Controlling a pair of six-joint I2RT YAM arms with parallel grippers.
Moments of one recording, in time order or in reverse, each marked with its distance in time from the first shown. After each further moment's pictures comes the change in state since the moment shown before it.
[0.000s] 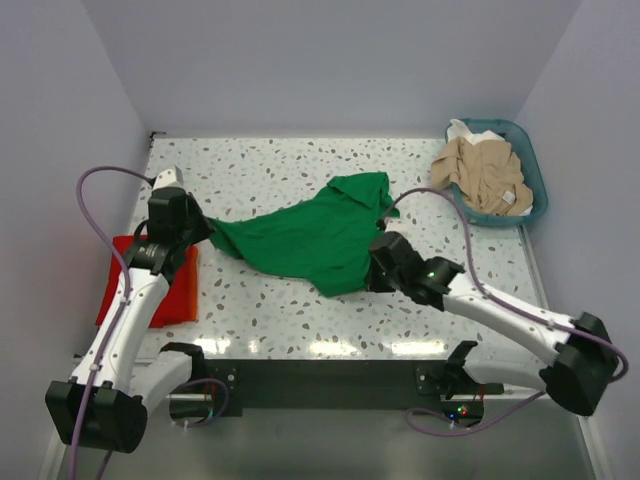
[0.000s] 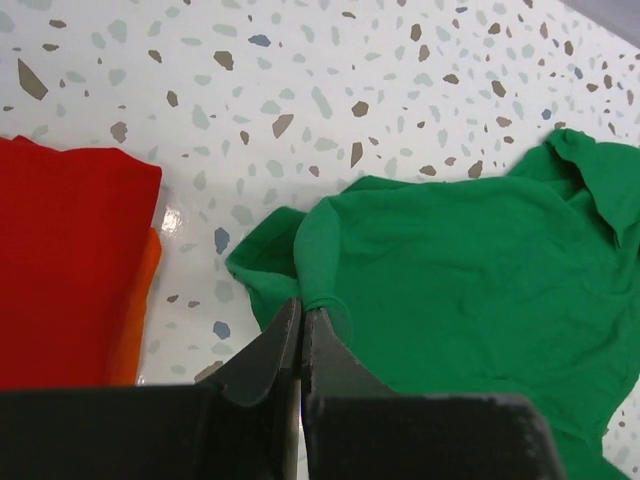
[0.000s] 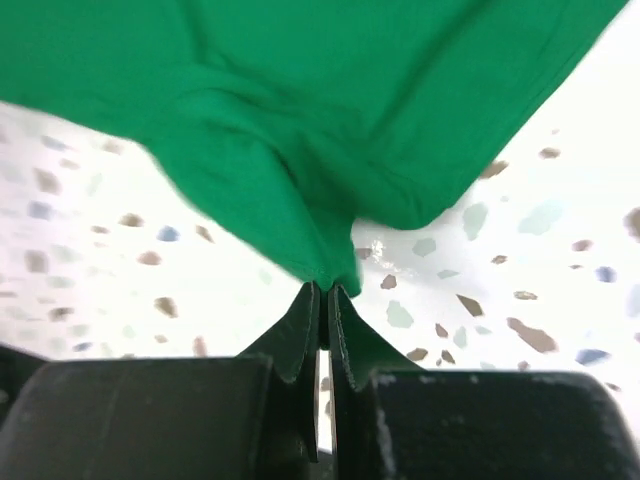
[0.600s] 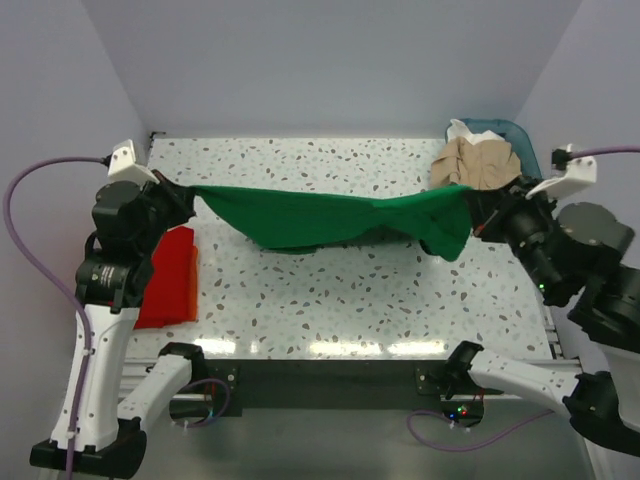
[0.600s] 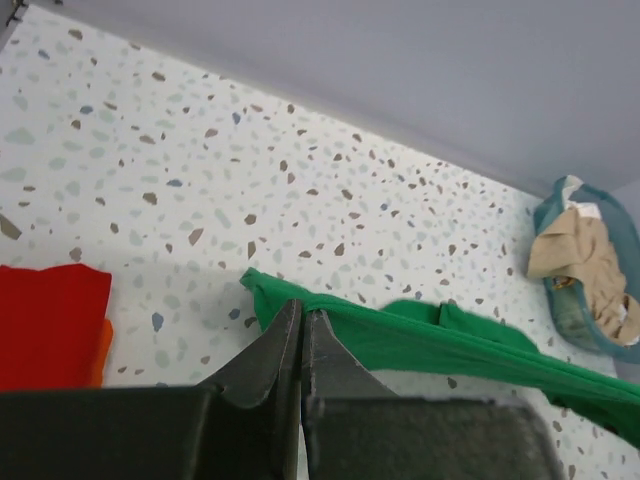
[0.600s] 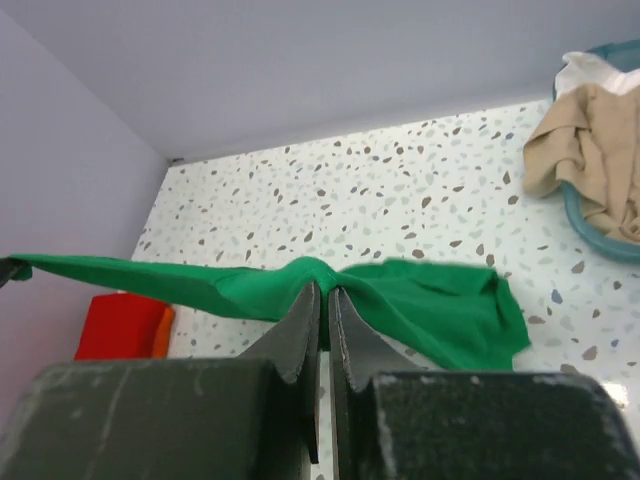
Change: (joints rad) left arm 0.000 -0.153 0.295 -0.132 0.083 0.003; right arm 0.001 -0.315 0.915 -0.512 0.388 -0.200
